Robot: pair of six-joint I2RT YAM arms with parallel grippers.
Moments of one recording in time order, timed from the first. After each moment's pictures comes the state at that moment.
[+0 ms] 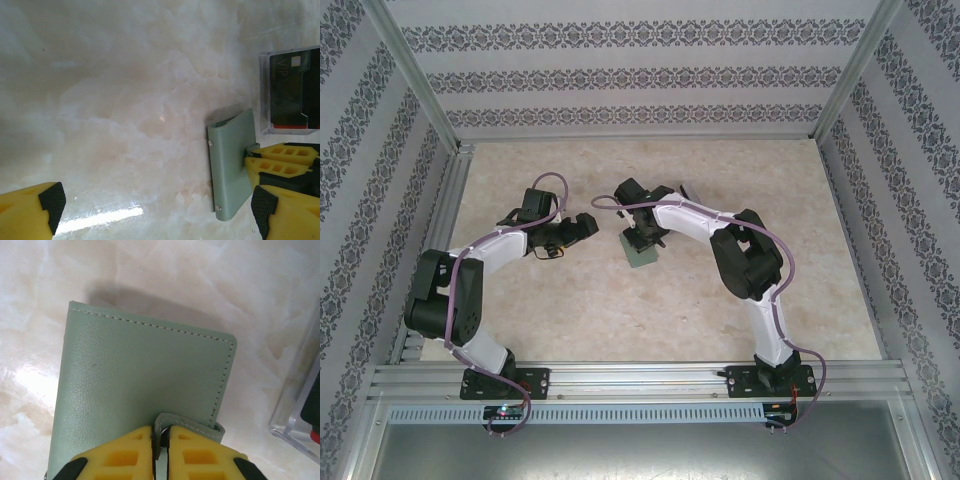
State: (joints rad) left arm -0.18 1.61 0.89 -0.23 0.42 -0.63; right arm 0.67 2.15 1.64 -0.84 0.04 0.10
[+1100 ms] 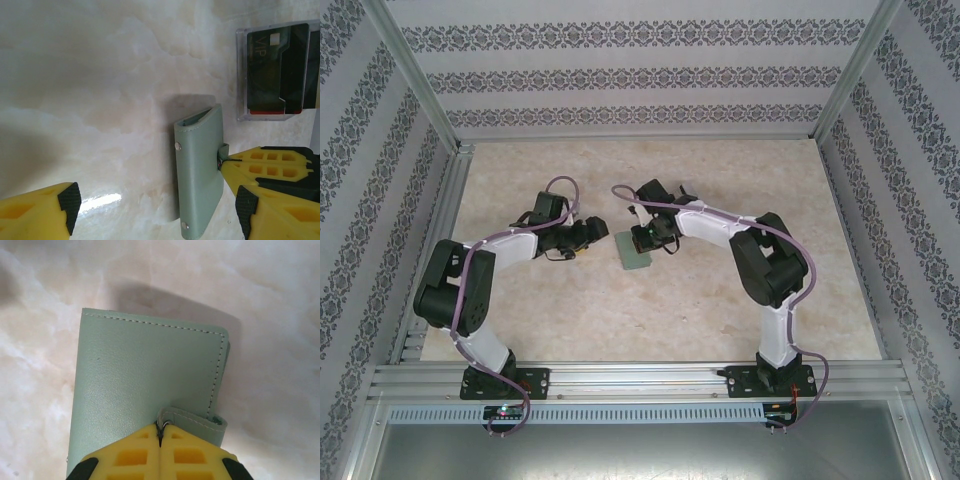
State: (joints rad) left arm -0.25 1.69 0.88 -0.10 0.51 -0.72; right arm 0.59 1.99 1.36 -0.54 -0.27 0.28
